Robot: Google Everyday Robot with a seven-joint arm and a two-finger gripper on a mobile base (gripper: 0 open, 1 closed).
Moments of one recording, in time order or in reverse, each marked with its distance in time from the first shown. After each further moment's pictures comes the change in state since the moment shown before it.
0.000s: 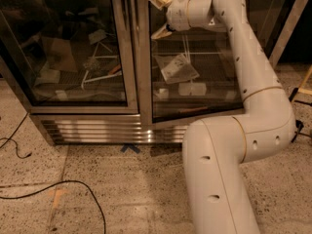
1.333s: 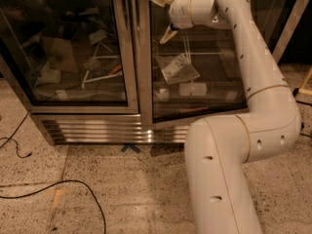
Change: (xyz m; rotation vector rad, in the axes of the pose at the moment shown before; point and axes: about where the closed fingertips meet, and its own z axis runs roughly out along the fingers) arm -0.001 -0.007 -0.008 -0.012 -0.001 0.000
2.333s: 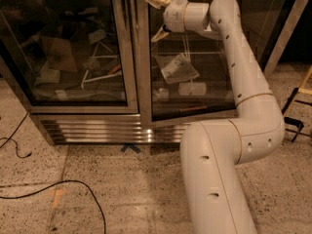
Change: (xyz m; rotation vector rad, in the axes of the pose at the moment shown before) arm 0.015 -0.007 0.019 0.168 0.021 -0.014
